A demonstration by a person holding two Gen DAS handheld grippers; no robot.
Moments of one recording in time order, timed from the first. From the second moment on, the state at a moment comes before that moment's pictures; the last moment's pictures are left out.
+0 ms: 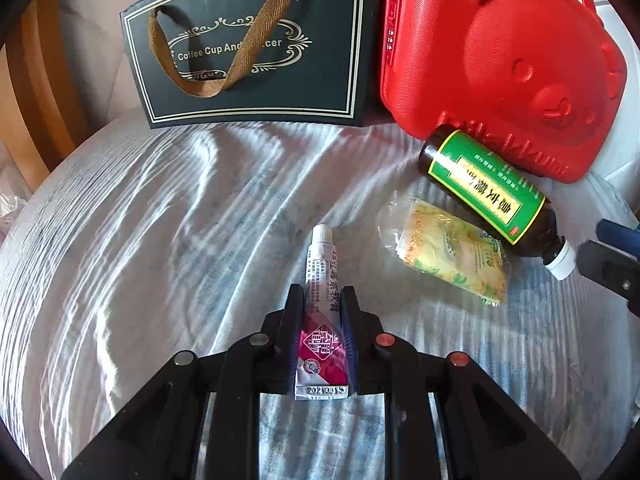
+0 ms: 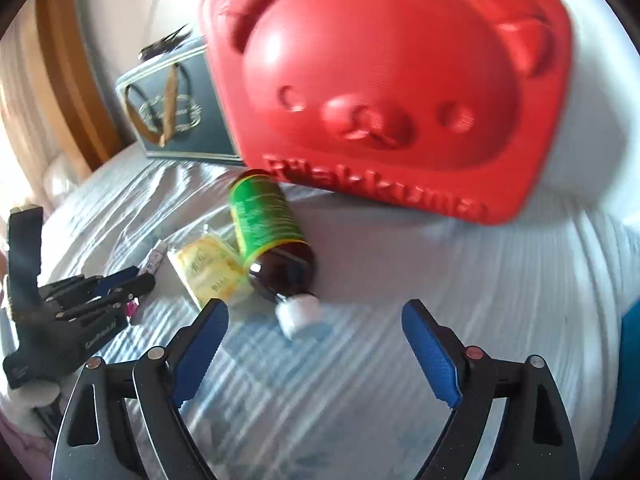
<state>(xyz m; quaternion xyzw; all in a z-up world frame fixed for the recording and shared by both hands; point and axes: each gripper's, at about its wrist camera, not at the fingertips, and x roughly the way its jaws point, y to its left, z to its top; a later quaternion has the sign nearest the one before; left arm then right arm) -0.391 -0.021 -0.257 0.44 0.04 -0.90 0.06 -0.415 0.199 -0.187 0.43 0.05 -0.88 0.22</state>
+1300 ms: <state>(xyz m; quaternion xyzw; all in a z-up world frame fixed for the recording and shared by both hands) -0.347 -0.014 -0.231 0.41 0.06 -0.91 0.05 -0.380 0.122 -0.196 0.42 0.05 -0.87 0.27</state>
